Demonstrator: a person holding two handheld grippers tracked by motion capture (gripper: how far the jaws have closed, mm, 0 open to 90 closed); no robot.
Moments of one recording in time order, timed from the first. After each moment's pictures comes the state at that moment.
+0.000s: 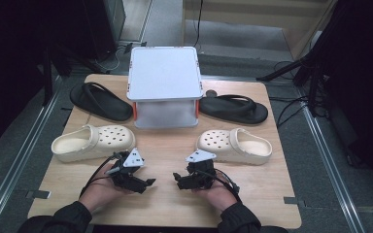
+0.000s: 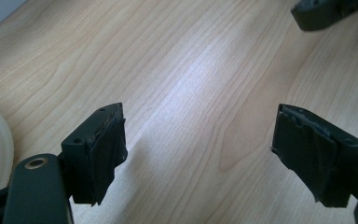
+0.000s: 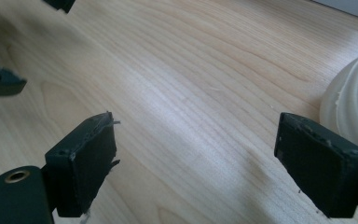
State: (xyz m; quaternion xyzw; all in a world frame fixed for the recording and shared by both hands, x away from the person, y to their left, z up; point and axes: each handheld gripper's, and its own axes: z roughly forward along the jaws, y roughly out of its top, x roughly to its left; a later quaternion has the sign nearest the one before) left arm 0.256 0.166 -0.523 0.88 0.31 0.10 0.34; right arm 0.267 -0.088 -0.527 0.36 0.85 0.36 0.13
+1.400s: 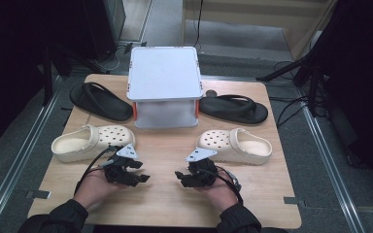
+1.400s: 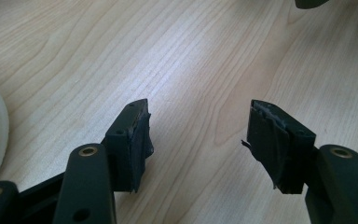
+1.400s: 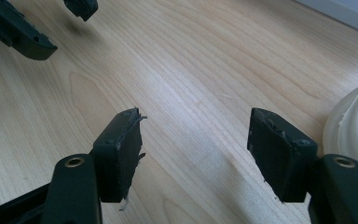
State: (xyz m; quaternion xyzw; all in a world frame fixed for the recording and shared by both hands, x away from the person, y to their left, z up) left arm 0.268 0.183 -0.515 0.89 0.32 0.02 0.32; right arm 0.272 -0.093 -0.516 0.31 0.87 0.36 0.10
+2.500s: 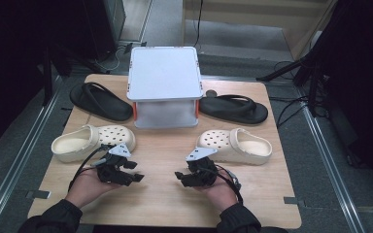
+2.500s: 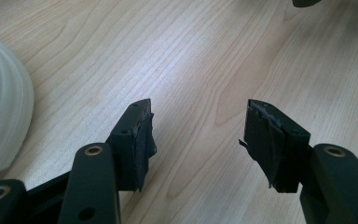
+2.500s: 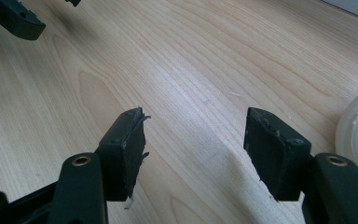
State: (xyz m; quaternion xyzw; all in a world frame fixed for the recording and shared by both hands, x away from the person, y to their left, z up) left arm 0.264 0.200 -0.506 0.89 0.34 0.01 0.32; right arm 0.274 -0.093 -0.515 0.31 0.87 0.36 0.08
